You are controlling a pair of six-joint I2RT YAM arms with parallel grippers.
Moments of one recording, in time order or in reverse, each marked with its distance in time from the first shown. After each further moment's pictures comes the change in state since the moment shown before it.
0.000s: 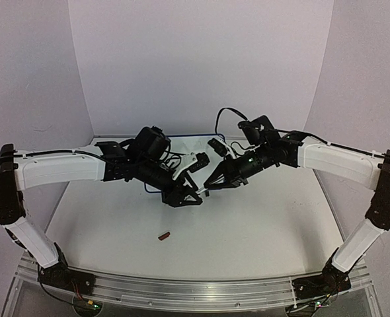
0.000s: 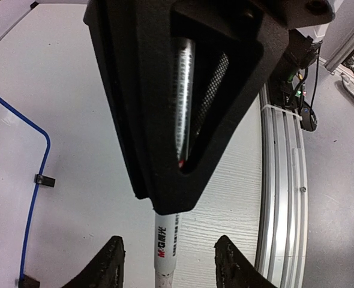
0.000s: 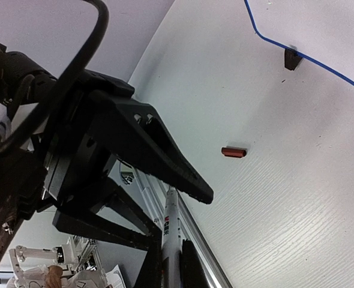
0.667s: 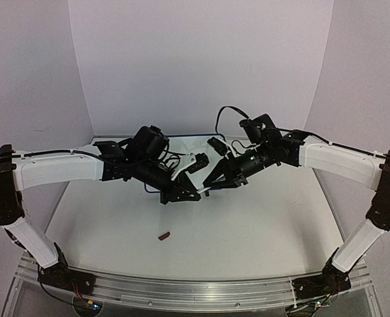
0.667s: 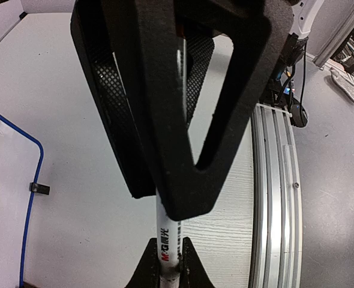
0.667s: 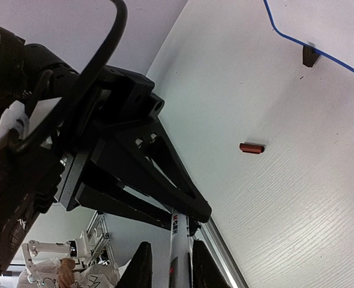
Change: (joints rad) left arm 0.000 -0.011 -0.005 0.000 0.044 0.039; right arm -0.005 -0.008 0.004 0.003 -0.076 0.026
